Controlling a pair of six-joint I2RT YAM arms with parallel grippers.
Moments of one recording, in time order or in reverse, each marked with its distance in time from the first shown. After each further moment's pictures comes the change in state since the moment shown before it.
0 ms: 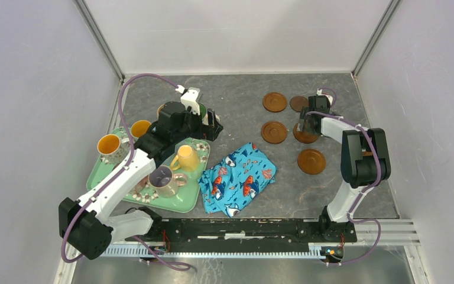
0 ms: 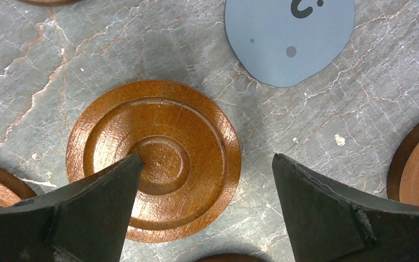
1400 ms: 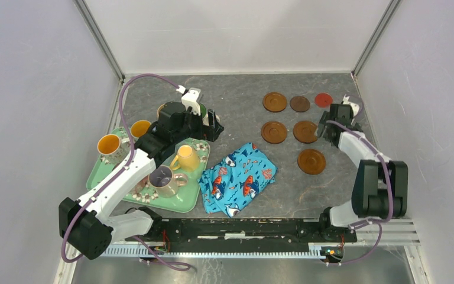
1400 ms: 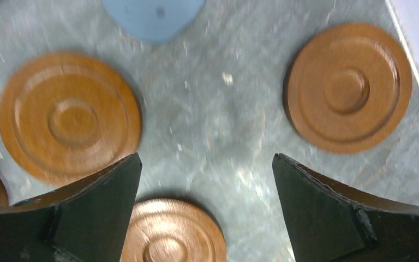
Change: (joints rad) left arm 0.000 0.000 -0.002 0.000 0.018 0.000; right arm -0.105 -0.367 -0.232 -0.084 0.019 0.051
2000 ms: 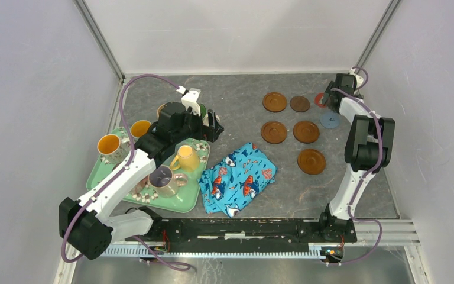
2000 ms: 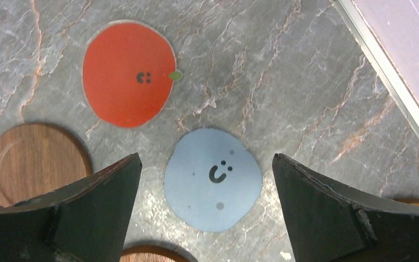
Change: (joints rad) left arm 0.000 0.000 -0.005 0.001 0.007 0.000; right arm -0.105 0.552 0.587 0.078 -0.031 0.030
